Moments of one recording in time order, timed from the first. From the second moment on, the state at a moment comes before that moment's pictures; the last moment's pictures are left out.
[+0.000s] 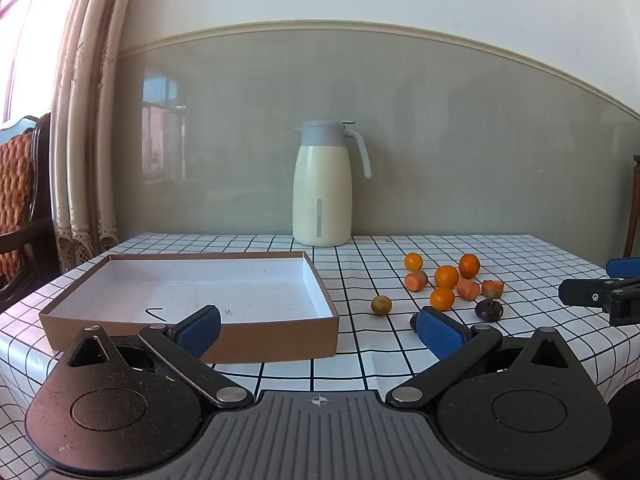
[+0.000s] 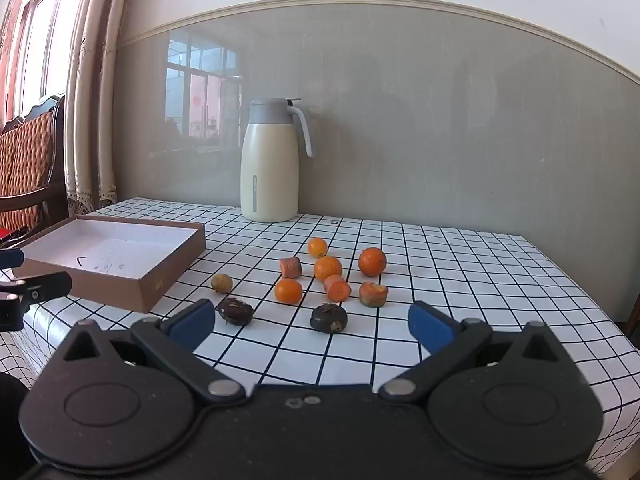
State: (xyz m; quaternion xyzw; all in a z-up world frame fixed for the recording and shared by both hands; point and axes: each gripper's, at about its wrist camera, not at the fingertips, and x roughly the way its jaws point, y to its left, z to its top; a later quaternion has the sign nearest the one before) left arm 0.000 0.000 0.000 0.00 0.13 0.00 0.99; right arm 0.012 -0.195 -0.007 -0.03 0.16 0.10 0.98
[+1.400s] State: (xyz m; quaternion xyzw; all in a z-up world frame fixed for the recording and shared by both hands) left arm 0.000 0.000 -0.002 0.00 0.13 0.01 0.99; right arm 0.015 -0.192 -0.007 -0.04 0.17 0.10 0.98
